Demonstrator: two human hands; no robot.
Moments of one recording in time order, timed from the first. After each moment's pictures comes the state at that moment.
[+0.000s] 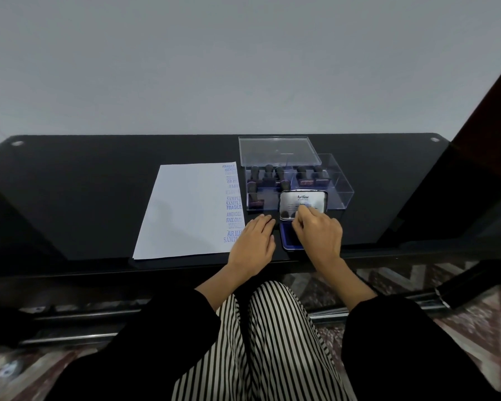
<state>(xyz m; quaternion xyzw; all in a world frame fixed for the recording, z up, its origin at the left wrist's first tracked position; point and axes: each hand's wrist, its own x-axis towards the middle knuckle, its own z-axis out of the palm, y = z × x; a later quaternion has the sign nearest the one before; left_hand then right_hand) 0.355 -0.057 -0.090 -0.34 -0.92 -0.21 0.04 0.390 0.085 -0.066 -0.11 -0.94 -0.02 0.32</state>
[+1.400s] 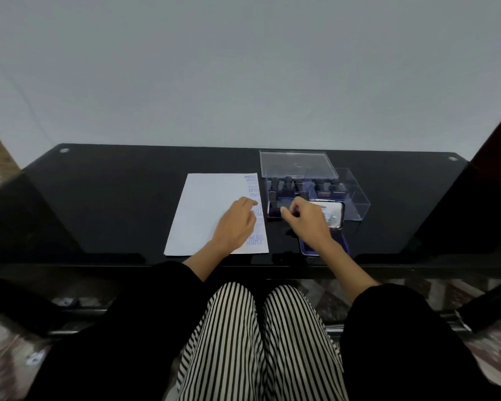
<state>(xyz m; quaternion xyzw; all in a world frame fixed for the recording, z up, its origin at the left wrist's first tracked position) 0.322 -0.124 -0.040 -0.27 -0.92 -0.29 0.06 0.371 0.040 -0.015 -0.08 -0.93 0.32 0.15</state>
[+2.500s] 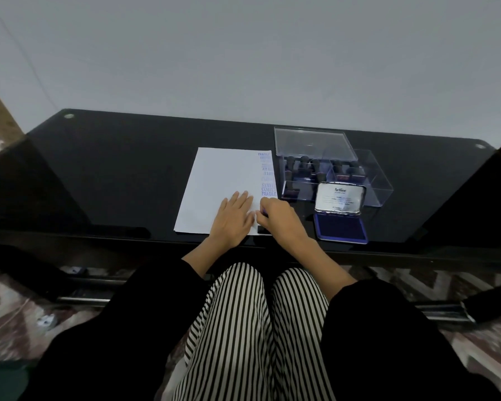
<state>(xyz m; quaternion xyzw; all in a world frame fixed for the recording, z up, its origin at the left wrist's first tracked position) 0.321 -0.154 -0.087 -0.23 -0.96 -0.16 -0.01 0.365 -0.034 -0.040 0.03 -0.98 0.20 0.04</state>
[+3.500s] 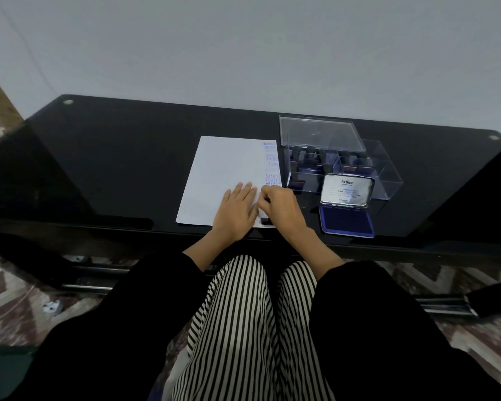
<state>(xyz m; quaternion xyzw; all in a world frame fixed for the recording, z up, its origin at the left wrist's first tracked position) 0.318 -0.154 -0.094 -0.24 -0.96 -0.16 0.01 0.345 -0.034 -0.056 0.03 -0.96 0.27 0.11</state>
